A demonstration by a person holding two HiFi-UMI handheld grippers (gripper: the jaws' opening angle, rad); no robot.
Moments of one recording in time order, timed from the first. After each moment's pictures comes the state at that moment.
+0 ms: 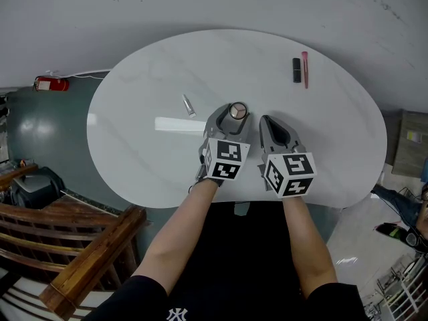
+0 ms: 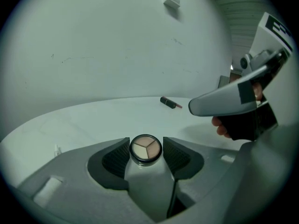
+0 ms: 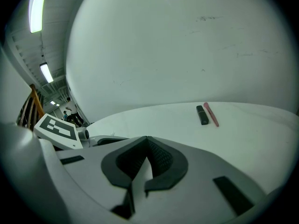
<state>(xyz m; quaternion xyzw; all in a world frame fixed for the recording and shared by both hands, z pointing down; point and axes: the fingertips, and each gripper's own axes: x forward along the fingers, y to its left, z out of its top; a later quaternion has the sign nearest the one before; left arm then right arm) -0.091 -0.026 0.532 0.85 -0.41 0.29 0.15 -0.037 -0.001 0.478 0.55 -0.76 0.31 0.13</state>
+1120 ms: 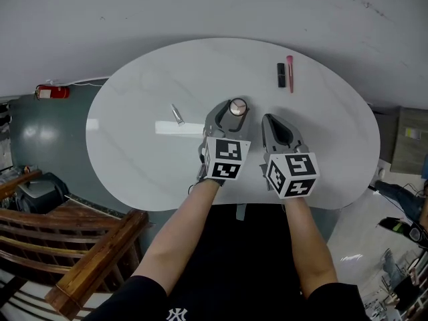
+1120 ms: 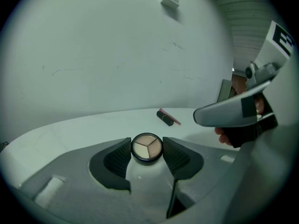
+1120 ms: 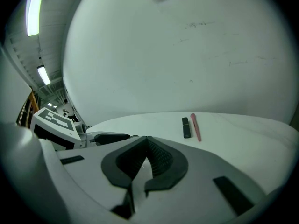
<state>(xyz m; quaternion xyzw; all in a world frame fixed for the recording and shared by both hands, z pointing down) -0.046 -0.051 0.495 0.86 -0.42 0.28 0.14 0.012 -0.016 0.454 0.57 -0.75 0.31 0.13</state>
